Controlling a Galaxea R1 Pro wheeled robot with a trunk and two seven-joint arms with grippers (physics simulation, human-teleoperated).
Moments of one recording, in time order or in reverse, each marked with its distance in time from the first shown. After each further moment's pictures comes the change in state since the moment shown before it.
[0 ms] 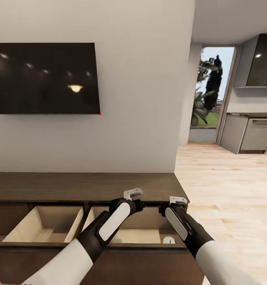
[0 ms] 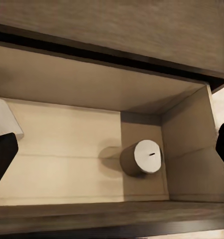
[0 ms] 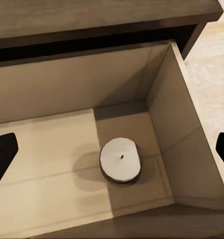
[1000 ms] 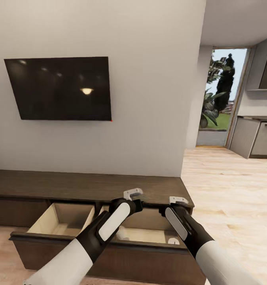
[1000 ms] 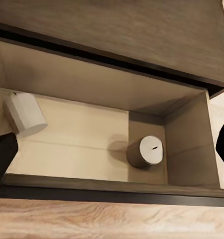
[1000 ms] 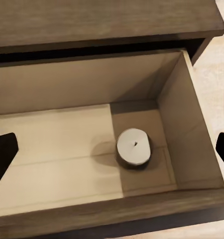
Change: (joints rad) left arm 0.000 0.001 0.000 0.000 0.000 0.000 0.001; right arm 0.000 0.000 0.000 0.000 0.000 0.000 -0.001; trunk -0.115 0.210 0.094
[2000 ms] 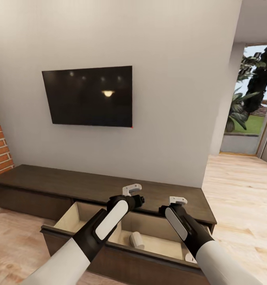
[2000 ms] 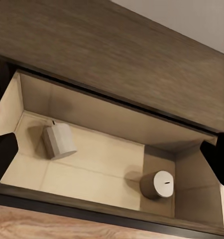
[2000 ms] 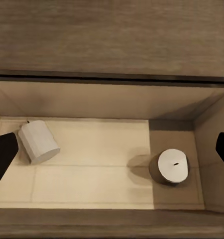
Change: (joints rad) left arm 0.000 0.020 0.004 -0.078 -0.005 0.000 0.003; right arm 0.000 0.000 0.000 0.000 0.001 0.000 0.000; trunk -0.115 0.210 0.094
